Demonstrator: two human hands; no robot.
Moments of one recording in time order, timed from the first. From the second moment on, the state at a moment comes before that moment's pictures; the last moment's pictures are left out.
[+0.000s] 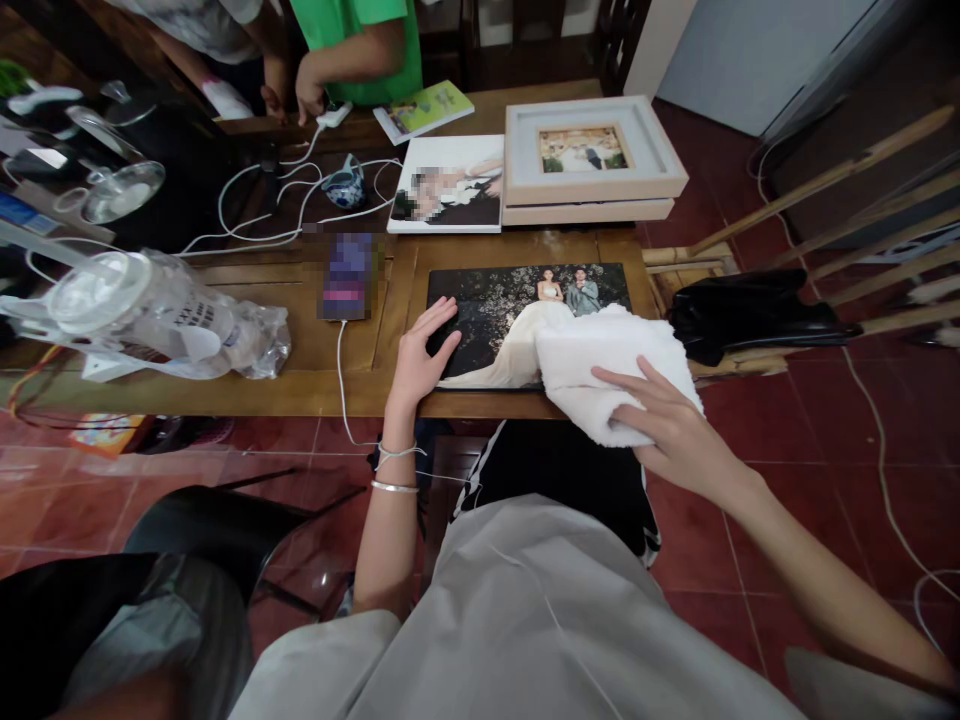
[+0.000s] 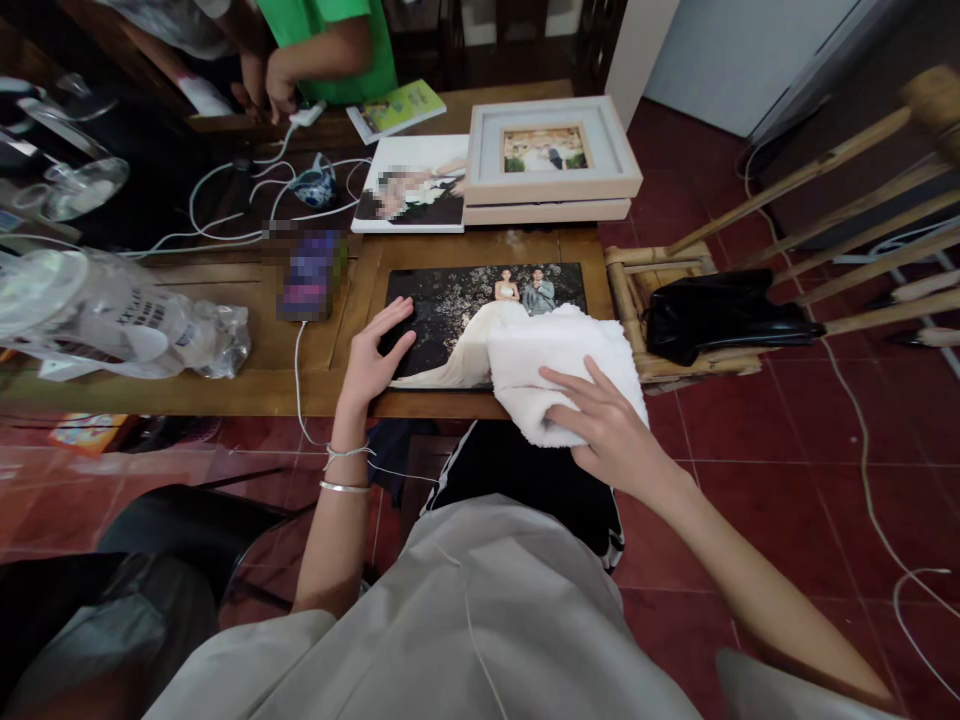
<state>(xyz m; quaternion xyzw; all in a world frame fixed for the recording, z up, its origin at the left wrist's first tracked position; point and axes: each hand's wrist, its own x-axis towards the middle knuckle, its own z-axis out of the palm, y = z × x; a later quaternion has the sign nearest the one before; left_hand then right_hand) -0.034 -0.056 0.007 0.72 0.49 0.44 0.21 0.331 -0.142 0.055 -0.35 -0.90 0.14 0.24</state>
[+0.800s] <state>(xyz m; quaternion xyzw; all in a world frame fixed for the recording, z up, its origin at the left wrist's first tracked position) -0.035 -0.056 0.006 0.72 0.48 0.45 0.22 0.311 -0.138 0.048 -0.36 -0.90 0.09 0.24</state>
